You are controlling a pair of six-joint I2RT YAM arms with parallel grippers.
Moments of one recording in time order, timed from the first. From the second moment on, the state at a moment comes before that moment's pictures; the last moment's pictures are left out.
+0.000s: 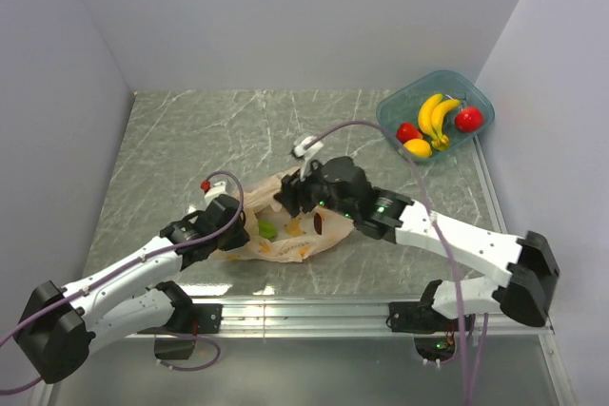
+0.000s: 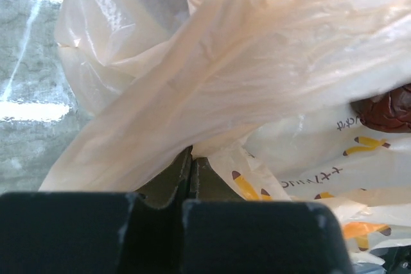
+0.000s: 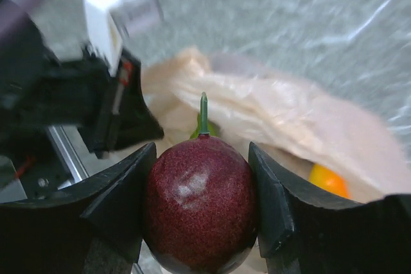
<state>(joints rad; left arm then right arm) -0.71 0.95 0.53 -0.47 -0.24 -0.92 0.99 1.32 1.01 -0.06 0.03 0.17</state>
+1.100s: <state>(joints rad) -0.71 0.93 0.53 -0.40 -0.14 -0.86 -0.05 1.93 1.50 0.00 0.15 0.51</state>
